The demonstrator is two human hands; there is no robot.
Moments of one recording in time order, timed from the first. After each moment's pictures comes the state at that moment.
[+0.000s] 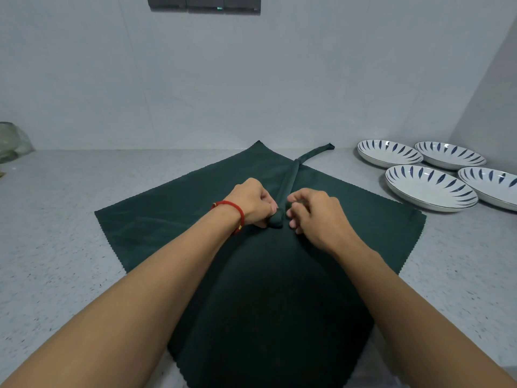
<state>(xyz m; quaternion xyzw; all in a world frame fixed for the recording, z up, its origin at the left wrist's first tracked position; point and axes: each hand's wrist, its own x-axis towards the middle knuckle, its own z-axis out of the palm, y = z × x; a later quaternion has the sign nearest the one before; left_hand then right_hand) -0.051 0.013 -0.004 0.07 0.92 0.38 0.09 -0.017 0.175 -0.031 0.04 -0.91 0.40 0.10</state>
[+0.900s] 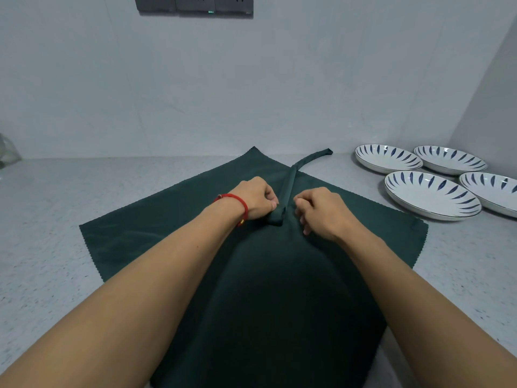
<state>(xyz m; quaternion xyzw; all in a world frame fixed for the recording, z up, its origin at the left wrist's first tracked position) -0.093 0.027 0.005 0.12 0.95 0.26 0.07 -0.055 0.197 -0.017 0.02 -0.94 0.33 0.05</state>
